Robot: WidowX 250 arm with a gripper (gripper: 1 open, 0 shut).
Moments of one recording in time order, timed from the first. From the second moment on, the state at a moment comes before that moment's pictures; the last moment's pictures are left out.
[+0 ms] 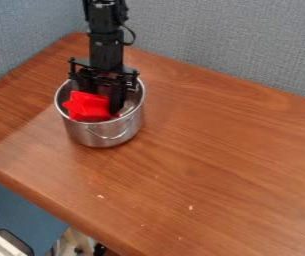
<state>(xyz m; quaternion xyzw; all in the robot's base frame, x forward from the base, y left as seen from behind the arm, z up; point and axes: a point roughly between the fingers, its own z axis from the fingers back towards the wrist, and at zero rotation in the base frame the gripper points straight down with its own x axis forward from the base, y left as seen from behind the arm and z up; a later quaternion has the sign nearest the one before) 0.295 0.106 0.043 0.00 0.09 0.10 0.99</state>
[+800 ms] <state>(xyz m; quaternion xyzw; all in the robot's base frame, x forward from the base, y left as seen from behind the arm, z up) 0.291 0.093 0.071 -0.02 0.08 0.02 1.00</state>
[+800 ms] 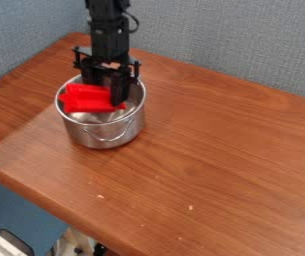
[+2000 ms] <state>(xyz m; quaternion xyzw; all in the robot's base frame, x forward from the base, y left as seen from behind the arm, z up) 0.296 -0.018 0.173 -0.04 0.00 -0.13 0.99</state>
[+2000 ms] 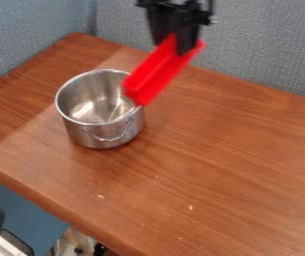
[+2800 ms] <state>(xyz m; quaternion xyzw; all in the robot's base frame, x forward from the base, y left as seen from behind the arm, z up) 0.264 -0.040 0.175 -0.04 0.03 -0.19 0.98</state>
